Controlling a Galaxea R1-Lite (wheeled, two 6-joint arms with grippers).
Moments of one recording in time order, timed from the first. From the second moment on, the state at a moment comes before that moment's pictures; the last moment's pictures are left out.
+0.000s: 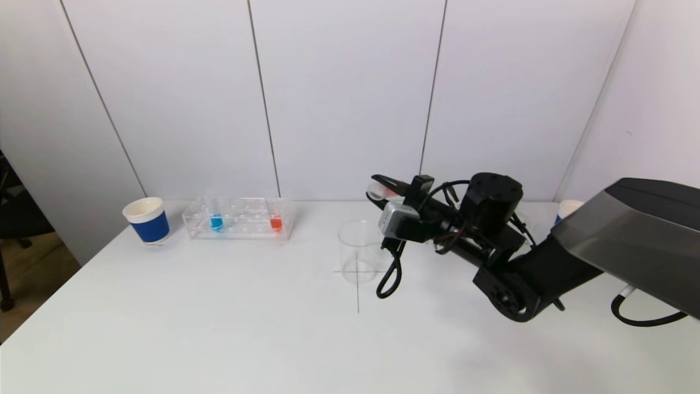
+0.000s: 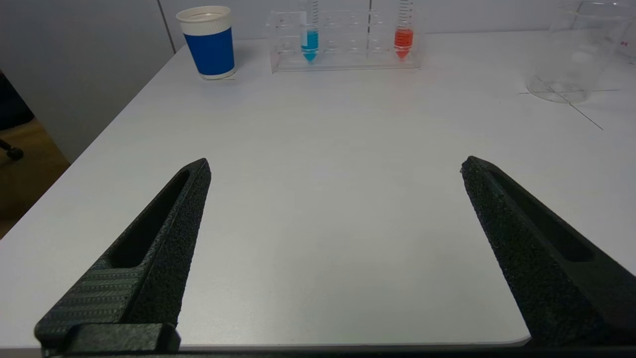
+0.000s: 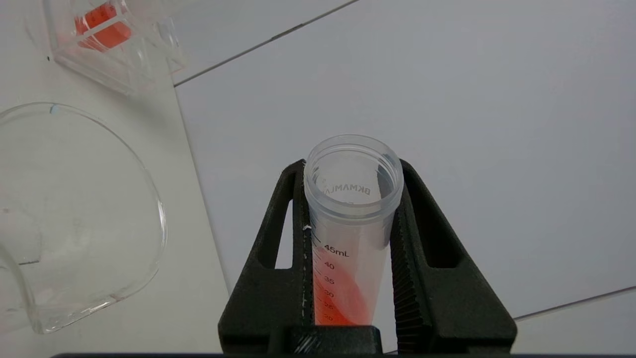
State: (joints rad) left arm 0.00 0.00 0.00 -0.01 0.00 0.01; right arm 0.50 2.22 -0.98 -1.37 0.32 -1.13
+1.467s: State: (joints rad) left arm 0.00 0.00 0.00 -0.01 0.00 0.01; right arm 0.51 2.23 -0.95 -1.40 0.31 -1.29
